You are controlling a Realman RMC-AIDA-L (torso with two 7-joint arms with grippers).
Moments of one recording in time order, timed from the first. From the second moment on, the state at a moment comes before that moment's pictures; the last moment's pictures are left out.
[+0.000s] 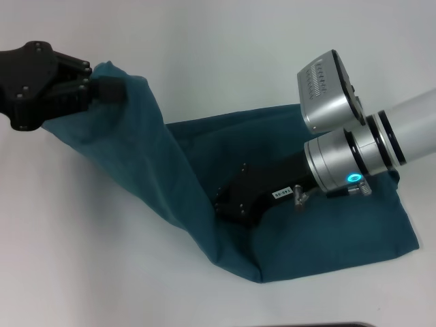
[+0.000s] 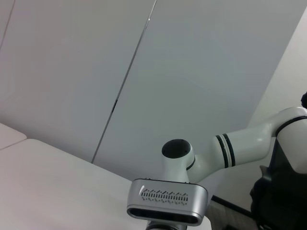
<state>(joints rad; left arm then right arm) -0.49 -1.99 -2.37 -1.08 -1.39 2.04 -1.91 0.74 2.02 1.29 0.38 -1.30 1.24 -1.66</state>
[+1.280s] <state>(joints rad) -0.50 -2.00 -2.36 -1.06 -1.38 2.04 -1.89 0.85 2.10 1.28 0.44 -1.32 1.14 -1.64</state>
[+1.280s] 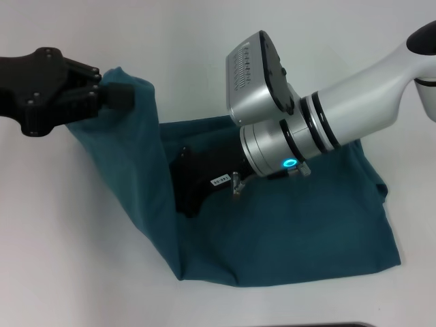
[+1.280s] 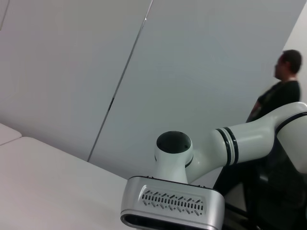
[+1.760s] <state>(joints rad) -0.51 -2.02 -2.35 -1.04 -1.37 2.04 -1.87 0.84 2.10 1.27 0.46 -1.28 1.06 -1.65</state>
